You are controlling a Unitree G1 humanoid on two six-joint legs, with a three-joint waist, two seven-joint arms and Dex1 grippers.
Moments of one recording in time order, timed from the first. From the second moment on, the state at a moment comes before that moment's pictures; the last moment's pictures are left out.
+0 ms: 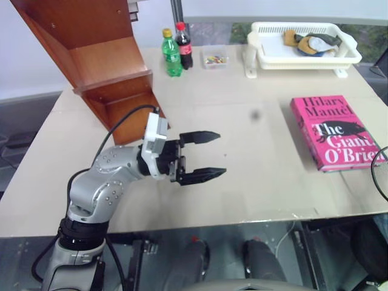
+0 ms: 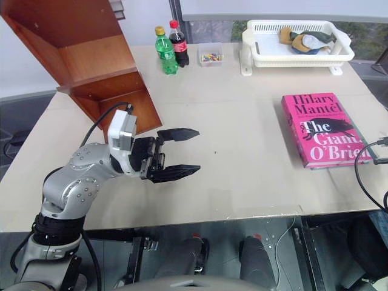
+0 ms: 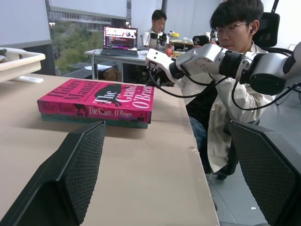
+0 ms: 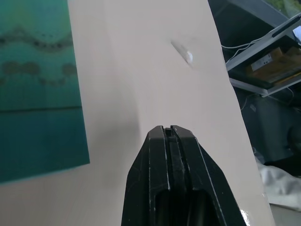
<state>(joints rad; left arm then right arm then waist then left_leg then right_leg) -0.35 0.60 0.00 -0.38 -0.77 0.49 -1.09 -0.31 -0.95 -0.34 0.46 0.10 0.55 0.46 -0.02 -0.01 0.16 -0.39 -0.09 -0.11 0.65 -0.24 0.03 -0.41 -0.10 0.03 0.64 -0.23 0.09</state>
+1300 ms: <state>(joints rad) -0.36 0.60 0.02 -0.35 -0.72 0.43 -1.10 -0.54 -0.86 -0.25 0.55 0.16 0.54 0.47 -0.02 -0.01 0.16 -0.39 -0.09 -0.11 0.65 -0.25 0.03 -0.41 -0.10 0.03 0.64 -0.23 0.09</state>
